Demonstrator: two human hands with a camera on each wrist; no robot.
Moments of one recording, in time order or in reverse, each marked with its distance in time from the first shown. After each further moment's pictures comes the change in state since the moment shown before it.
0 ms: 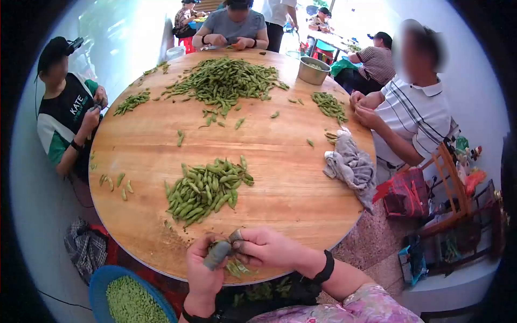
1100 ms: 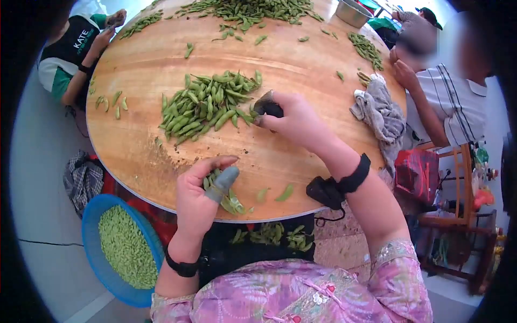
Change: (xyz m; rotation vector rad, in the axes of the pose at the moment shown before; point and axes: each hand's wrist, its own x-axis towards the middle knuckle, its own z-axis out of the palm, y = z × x) left_hand -0.004 -0.008 0.012 0.676 0.043 0.126; right_hand 0.038 -0.021 -0.083 -0.932 0.461 -0.237
